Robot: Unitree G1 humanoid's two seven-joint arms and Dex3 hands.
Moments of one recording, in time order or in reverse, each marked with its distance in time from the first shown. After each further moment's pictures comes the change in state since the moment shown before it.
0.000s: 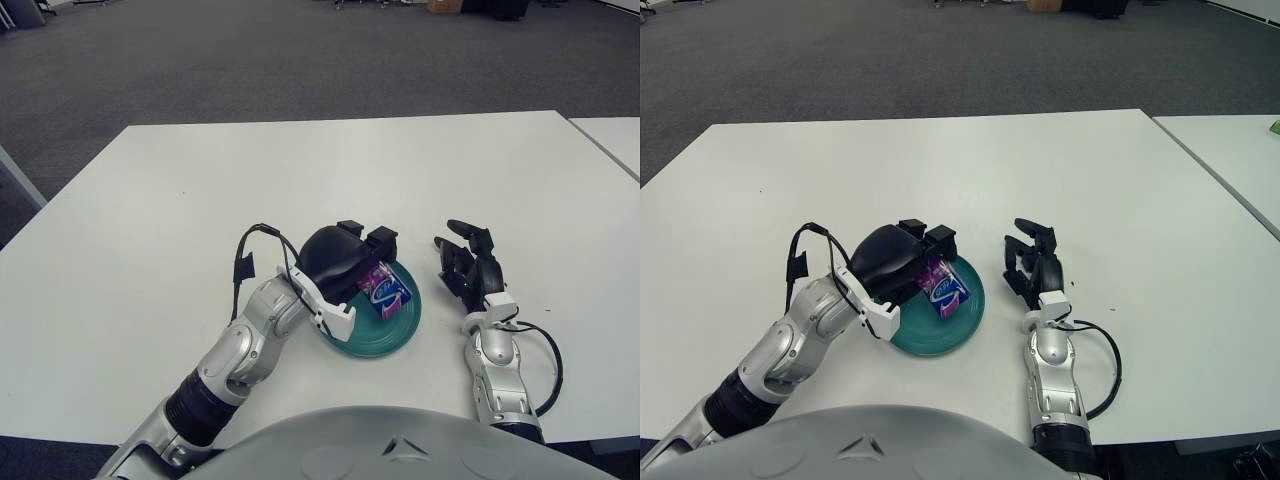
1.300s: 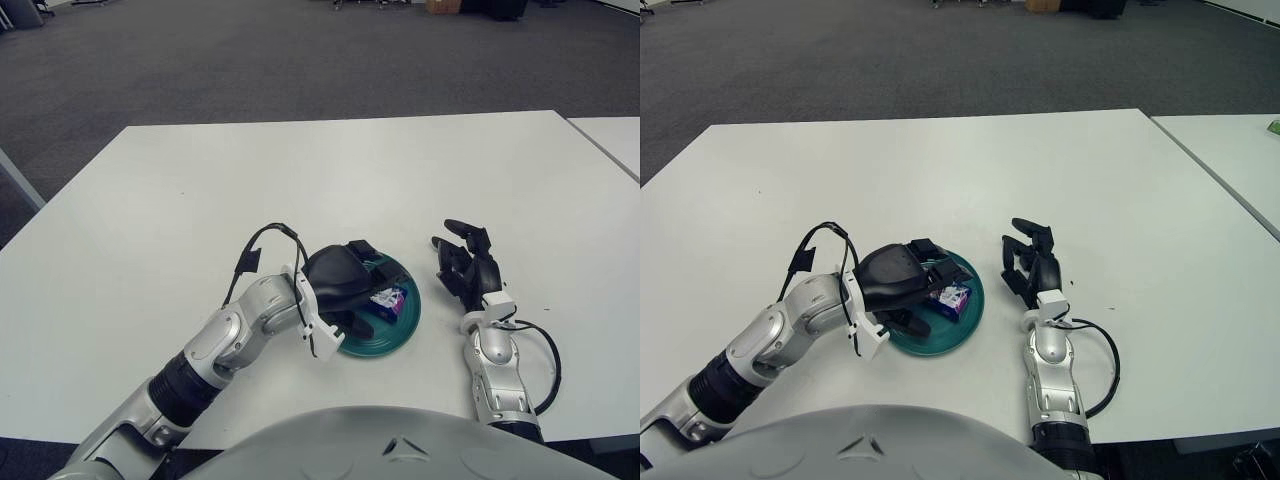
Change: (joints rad) left arm -0.078 0.140 -0.002 0.056 -0.082 -0.227 -0.196; right arm -0.010 -0.008 0.002 0.016 -0.005 -0.006 0.012
